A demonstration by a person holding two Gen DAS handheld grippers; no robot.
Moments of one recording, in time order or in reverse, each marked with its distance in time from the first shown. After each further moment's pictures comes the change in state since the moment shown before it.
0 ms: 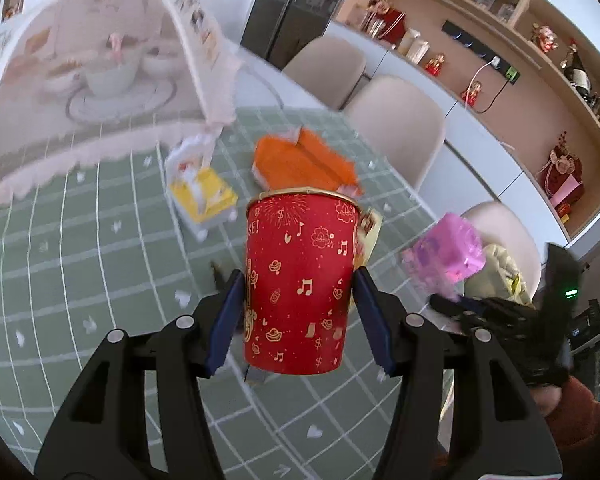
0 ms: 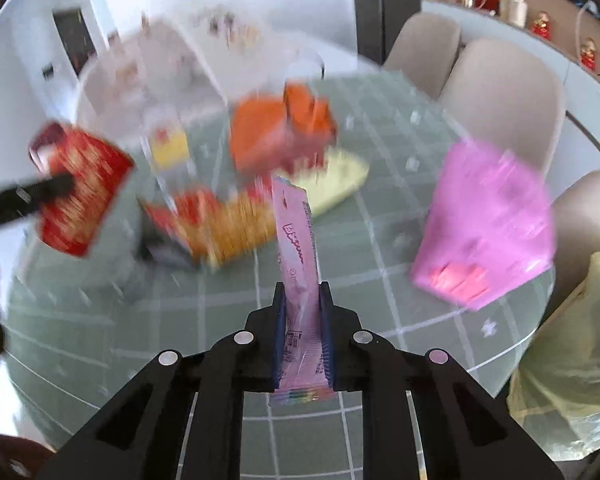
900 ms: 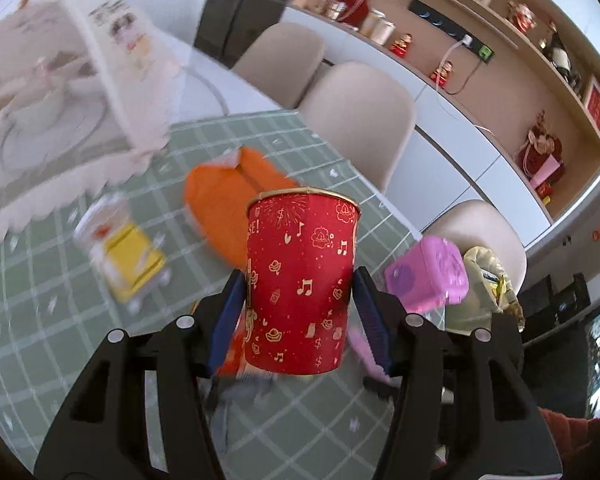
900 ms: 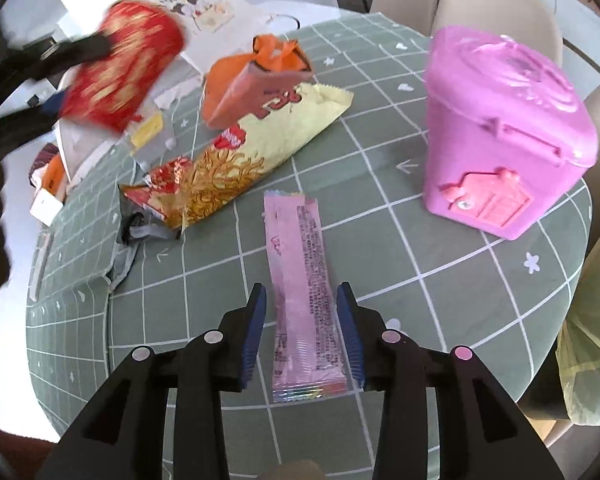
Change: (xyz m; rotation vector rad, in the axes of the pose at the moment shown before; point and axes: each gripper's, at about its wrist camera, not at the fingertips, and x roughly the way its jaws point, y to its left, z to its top) left arm 0.056 -0.023 0.046 0.059 0.087 -0.106; right arm 0.069 -0.010 -0.035 0.148 0.188 0.038
